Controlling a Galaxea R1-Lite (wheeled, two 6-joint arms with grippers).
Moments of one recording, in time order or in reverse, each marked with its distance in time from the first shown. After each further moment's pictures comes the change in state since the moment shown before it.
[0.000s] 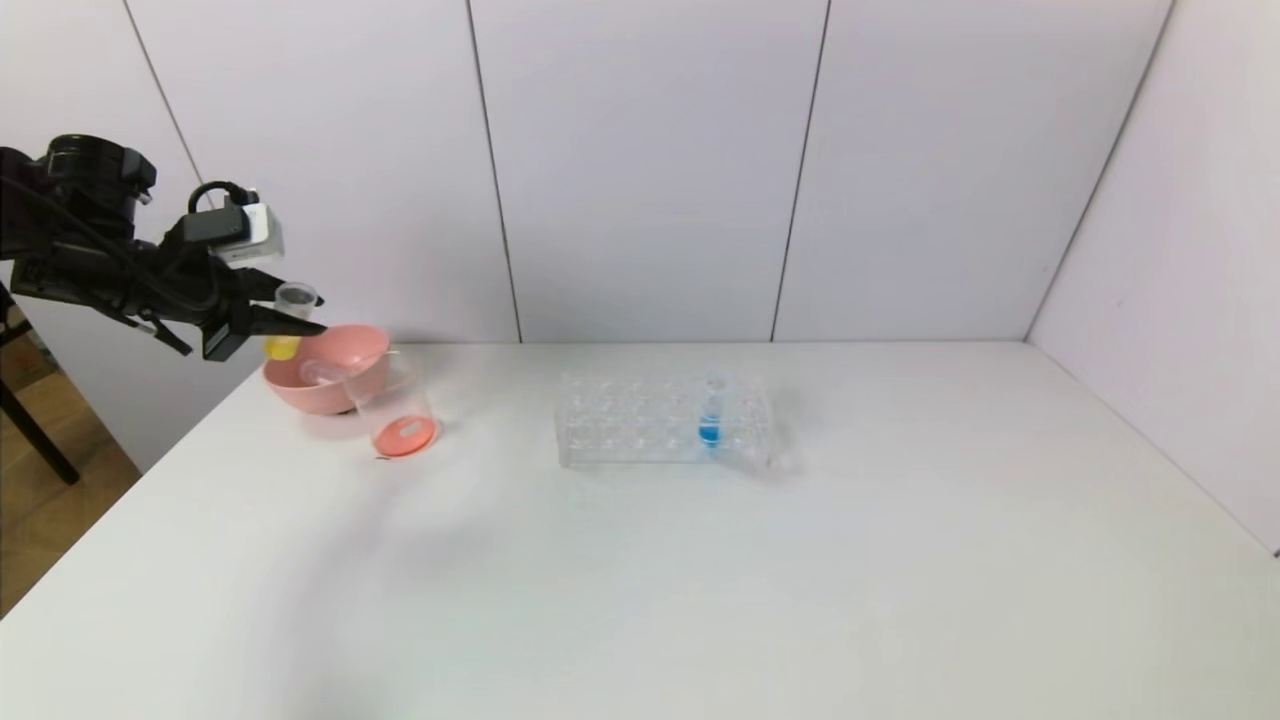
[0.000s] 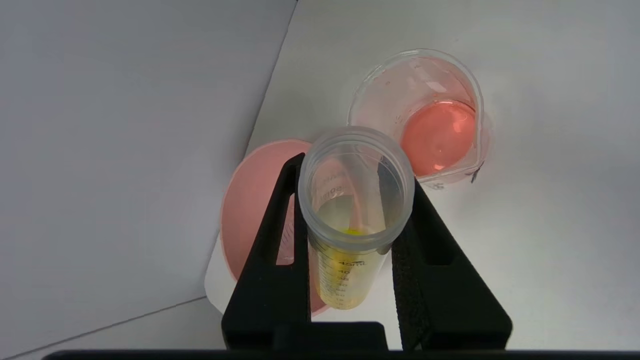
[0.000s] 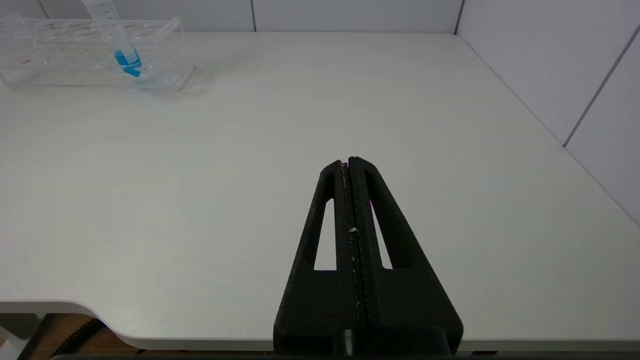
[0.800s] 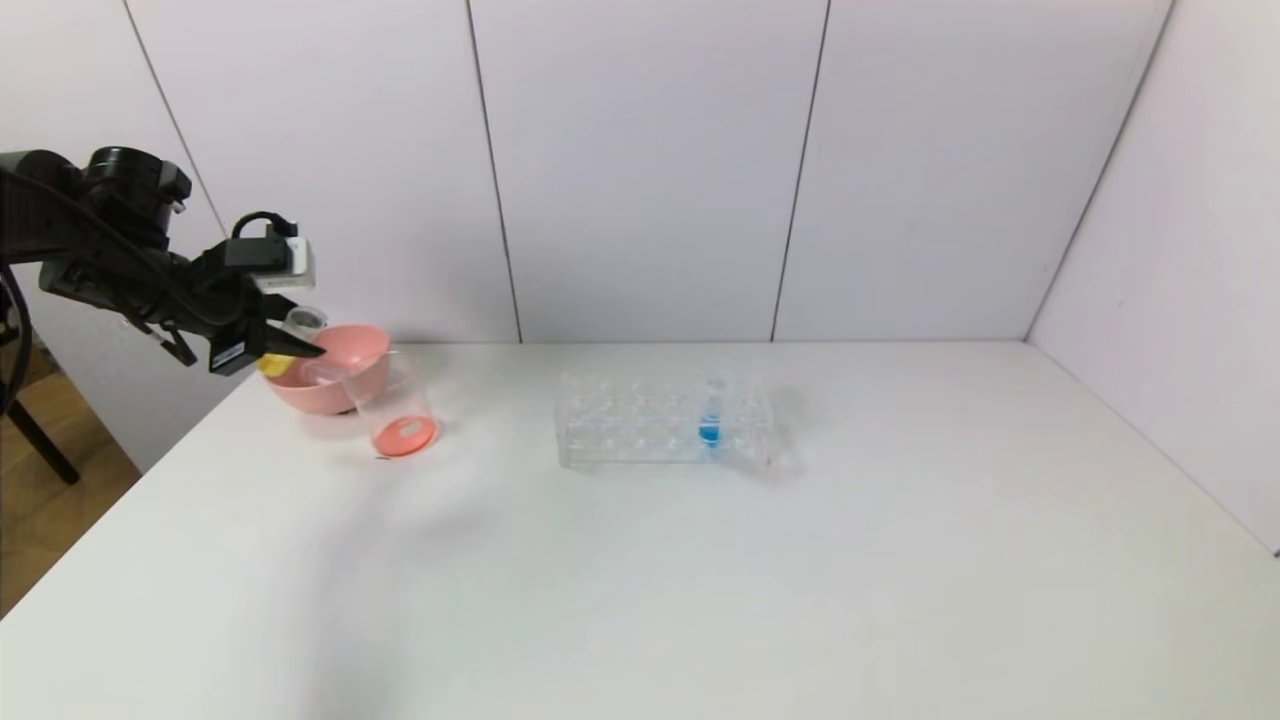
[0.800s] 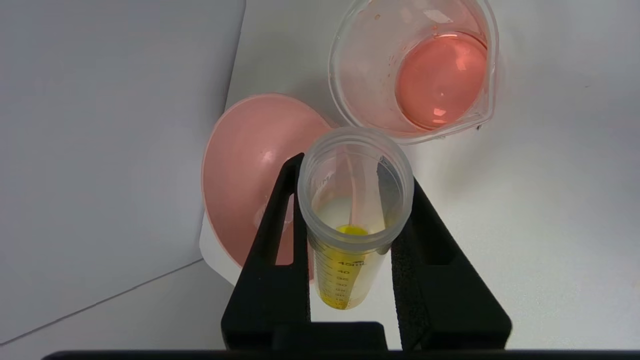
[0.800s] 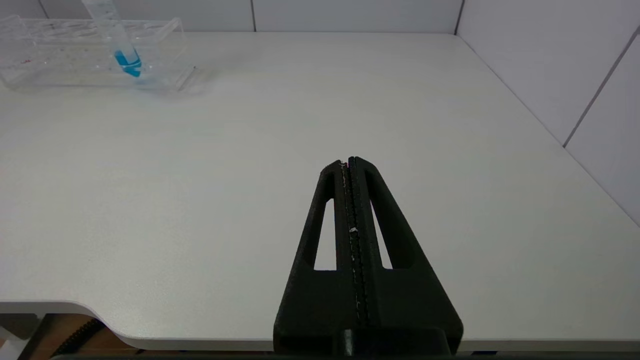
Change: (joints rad) left arm -0.039 0.039 -0.039 0.057 0.200 0.052; right arm 0.000 0.000 0.000 0.000 0.000 0.000
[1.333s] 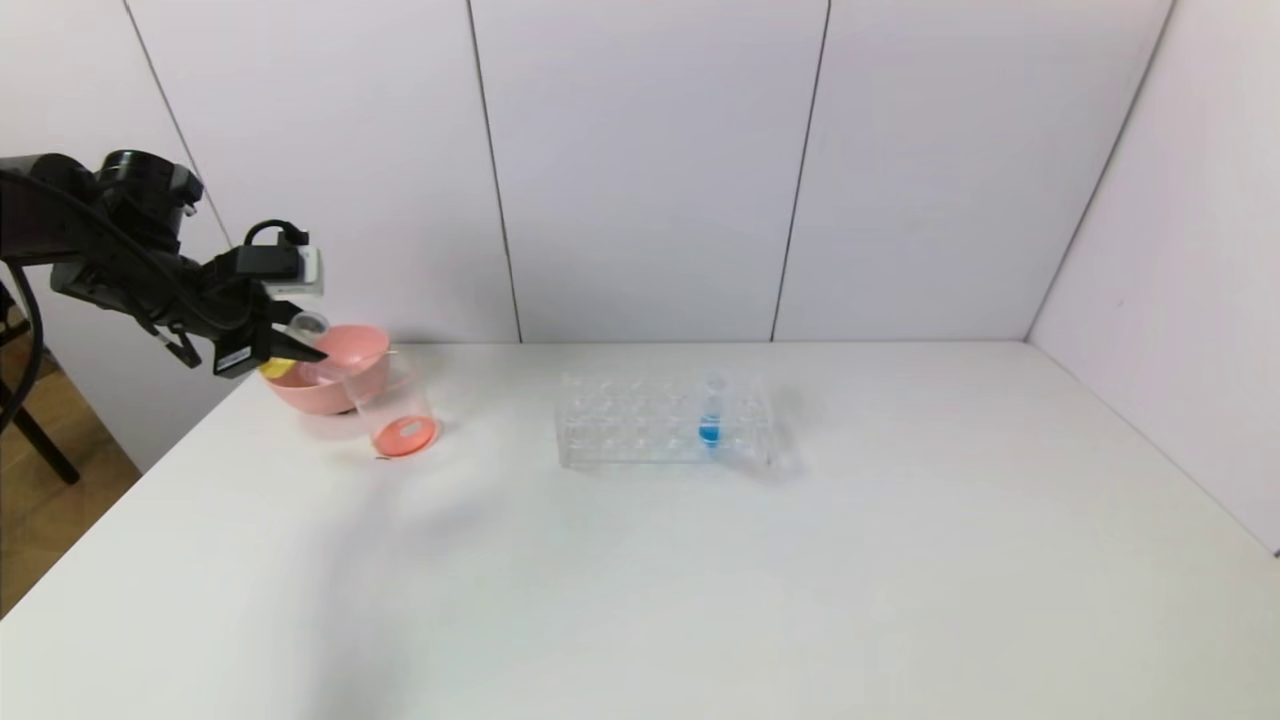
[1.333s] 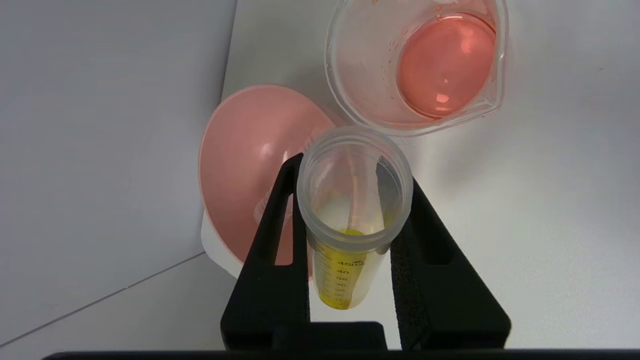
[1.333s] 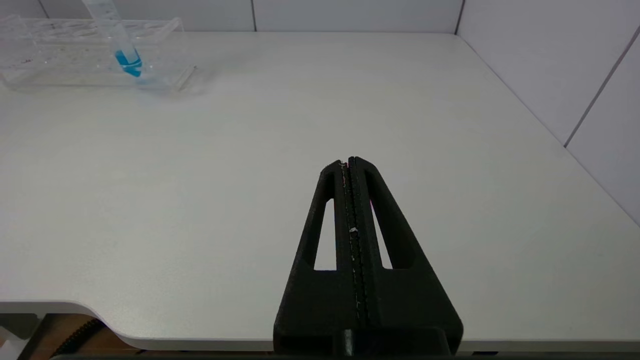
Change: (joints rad) left arm -0.016 0.007 0.000 -0.004 0.048 0.017; right arm 0.000 0.000 0.000 0.000 0.000 0.000
